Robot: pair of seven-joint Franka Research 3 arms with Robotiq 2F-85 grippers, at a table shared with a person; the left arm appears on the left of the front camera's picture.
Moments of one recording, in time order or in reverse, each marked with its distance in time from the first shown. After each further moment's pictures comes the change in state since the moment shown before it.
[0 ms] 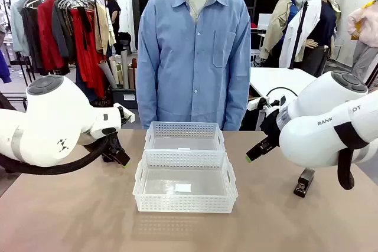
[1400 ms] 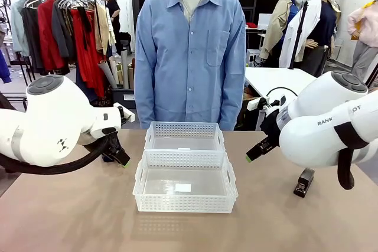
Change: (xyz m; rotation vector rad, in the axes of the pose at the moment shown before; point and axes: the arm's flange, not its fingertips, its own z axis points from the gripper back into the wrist) left arm 0.001 0.000 0.001 0.001 -0.003 0.001; right arm 0.000 -0.001 0.000 -0.001 -0.001 -0.001
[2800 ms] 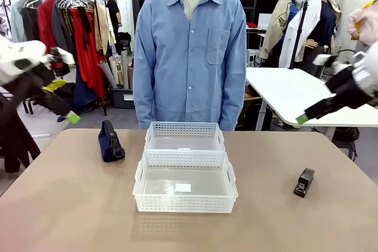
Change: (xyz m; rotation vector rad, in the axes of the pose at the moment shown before) left arm -0.016 0.130 0.175 -0.234 -0.083 -0.055; right arm -0.018 -0.147 0.135 0.185 -0.108 -0.132
